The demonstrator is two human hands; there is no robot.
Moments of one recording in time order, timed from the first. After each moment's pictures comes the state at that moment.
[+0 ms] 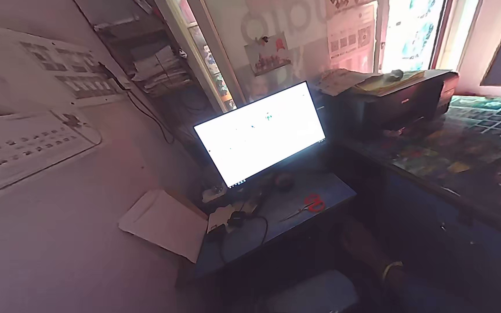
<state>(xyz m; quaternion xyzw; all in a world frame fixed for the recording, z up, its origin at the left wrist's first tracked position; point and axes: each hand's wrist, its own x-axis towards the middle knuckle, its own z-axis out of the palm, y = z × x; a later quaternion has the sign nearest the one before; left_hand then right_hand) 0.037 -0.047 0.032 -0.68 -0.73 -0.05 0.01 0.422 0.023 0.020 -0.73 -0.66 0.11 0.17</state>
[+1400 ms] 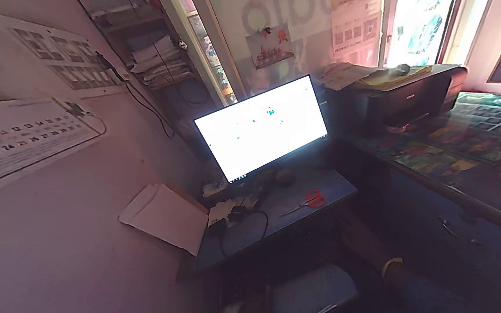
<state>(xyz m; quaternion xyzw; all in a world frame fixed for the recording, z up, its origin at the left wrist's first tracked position) 0.025 -0.034 -0.004 -0.71 -0.70 -0.10 -0.03 0.428 0.027 0.008 -0.68 -0.69 0.08 0.22</state>
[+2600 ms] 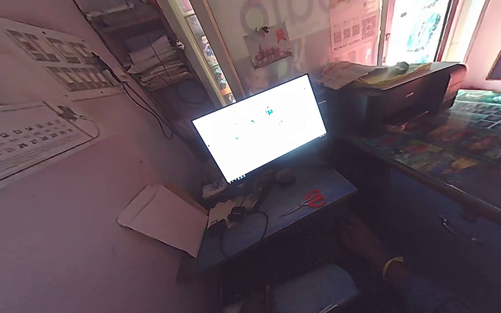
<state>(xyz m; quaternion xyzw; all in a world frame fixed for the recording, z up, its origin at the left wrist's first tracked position) 0.022 -0.030 -0.007 -0.70 -0.71 -0.09 -0.06 0.428 0.024 0.013 -0.69 -0.68 0.09 0.22</state>
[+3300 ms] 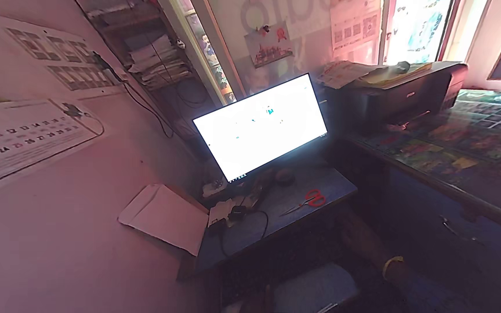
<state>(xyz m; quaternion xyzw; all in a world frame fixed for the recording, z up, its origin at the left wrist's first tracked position) 0.023 -0.034 -0.007 -0.71 -0.70 -0.10 -0.03 0.429 0.028 0.003 -0.70 -0.68 0.07 0.21</state>
